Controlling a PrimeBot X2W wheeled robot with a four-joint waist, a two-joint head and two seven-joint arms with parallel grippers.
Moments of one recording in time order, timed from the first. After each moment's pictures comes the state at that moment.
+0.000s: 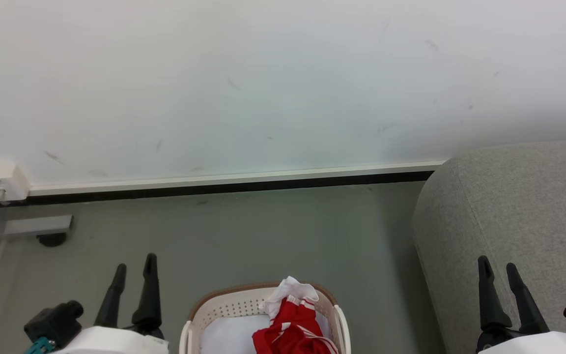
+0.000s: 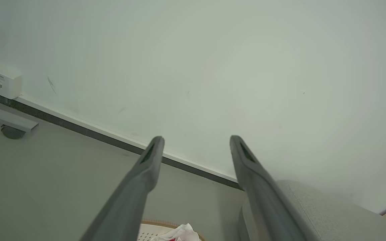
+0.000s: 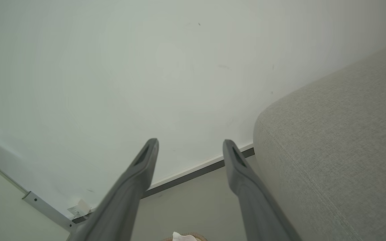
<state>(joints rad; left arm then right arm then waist) -0.06 0.04 0.03 0.15 -0.54 -0.09 -0.14 -0.05 -0.04 0.04 0.18 0.64 0.13 -0.14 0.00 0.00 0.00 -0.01</state>
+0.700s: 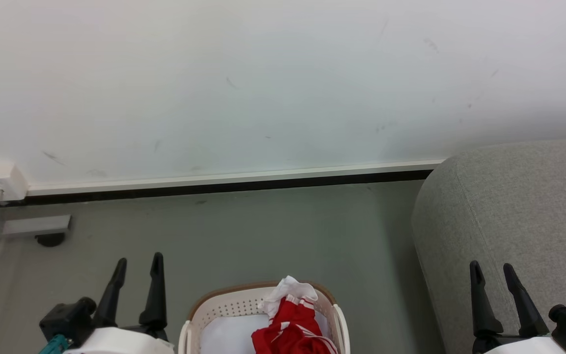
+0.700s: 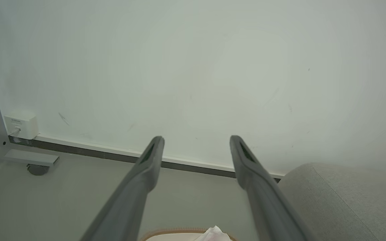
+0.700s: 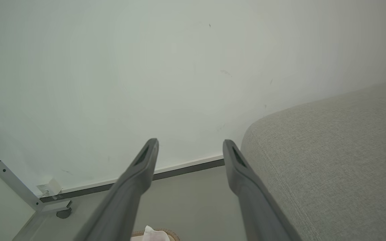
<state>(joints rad) -0.07 0.06 0.00 0.16 -0.33 -0.08 -0.19 -0.05 -0.04 0.04 0.21 0.44 0.13 -0.19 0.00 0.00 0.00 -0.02</state>
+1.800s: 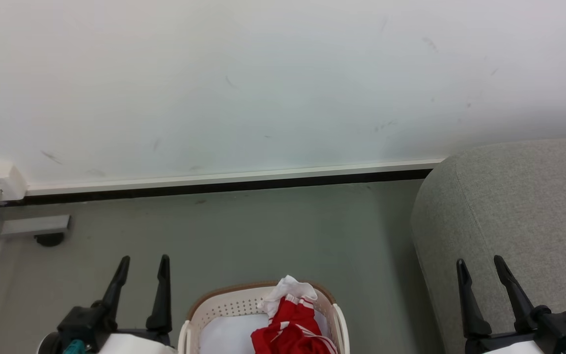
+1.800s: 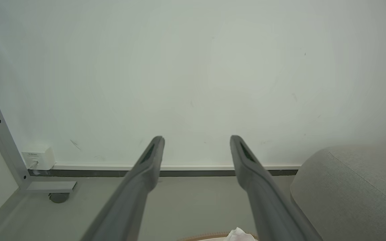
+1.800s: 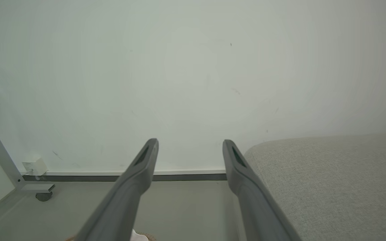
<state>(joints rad) -0.06 0.05 0.01 0.17 -0.13 -0.10 -0.25 -0.06 -0.05 0.07 0.20 0.24 0.13 -0.25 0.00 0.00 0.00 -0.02</state>
